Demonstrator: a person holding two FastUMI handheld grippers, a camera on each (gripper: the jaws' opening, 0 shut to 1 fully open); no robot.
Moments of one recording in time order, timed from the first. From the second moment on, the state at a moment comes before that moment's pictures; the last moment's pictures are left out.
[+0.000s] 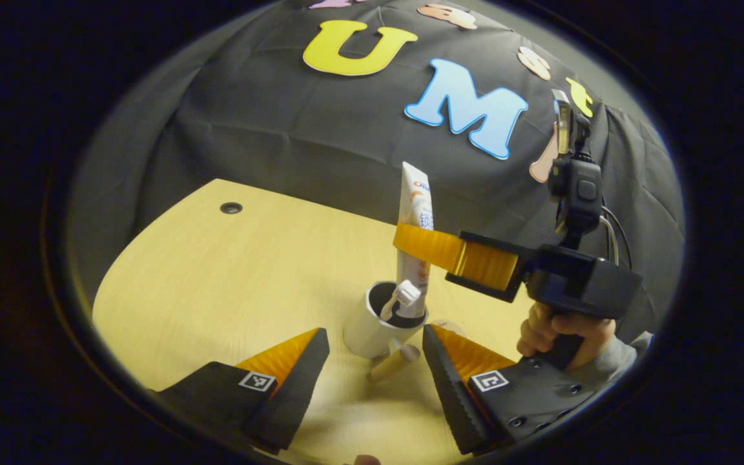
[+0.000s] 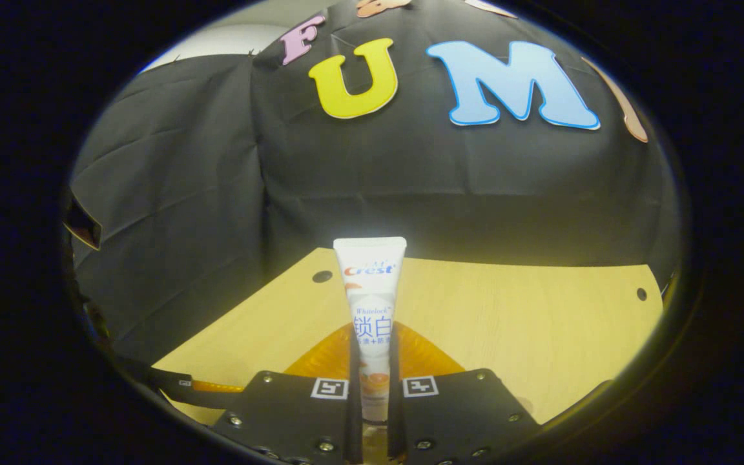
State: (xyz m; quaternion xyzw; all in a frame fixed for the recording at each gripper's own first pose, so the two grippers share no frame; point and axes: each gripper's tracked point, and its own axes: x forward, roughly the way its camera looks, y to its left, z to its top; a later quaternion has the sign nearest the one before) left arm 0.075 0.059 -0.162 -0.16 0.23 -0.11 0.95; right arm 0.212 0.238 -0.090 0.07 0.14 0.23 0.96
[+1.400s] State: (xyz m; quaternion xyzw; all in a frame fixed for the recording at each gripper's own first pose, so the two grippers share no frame) left arm 0.081 0.033 -0.178 -0.14 0.26 -0.12 0.95; right arm 0.198 0.202 -0.060 0.13 0.14 0.21 0.96
